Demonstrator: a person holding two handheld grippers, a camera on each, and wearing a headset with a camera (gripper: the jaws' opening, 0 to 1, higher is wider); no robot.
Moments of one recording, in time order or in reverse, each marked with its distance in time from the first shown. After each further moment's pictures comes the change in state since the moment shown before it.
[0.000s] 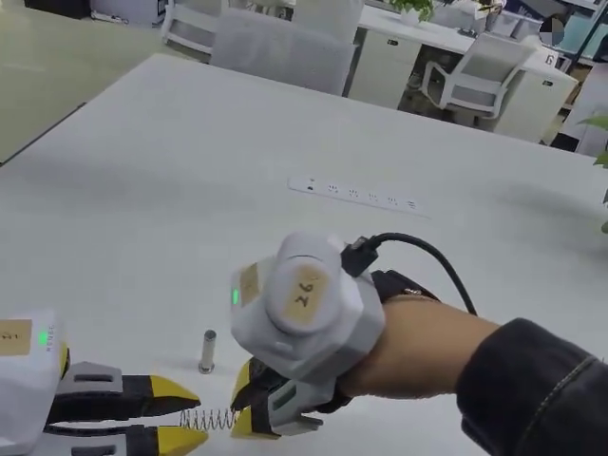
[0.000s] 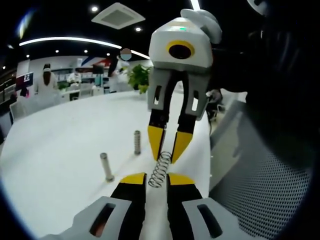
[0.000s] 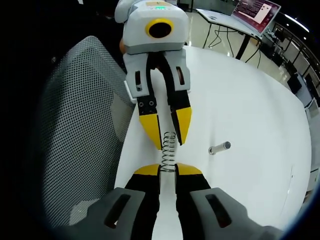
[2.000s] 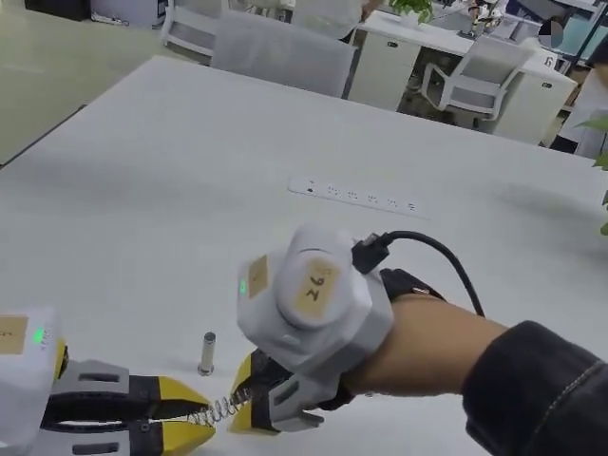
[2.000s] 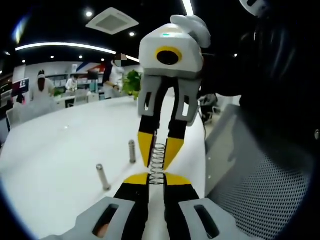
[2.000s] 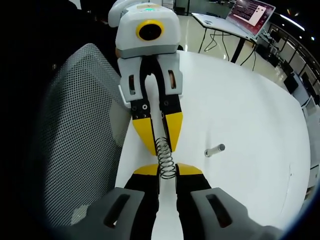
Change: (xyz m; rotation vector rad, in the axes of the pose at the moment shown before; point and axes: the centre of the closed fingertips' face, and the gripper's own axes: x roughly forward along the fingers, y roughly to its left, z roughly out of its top) left arm -0.001 -0.008 0.015 0.036 -0.042 -0.033; right arm -0.009 -0.004 0.007 0.025 -0.040 -0.024
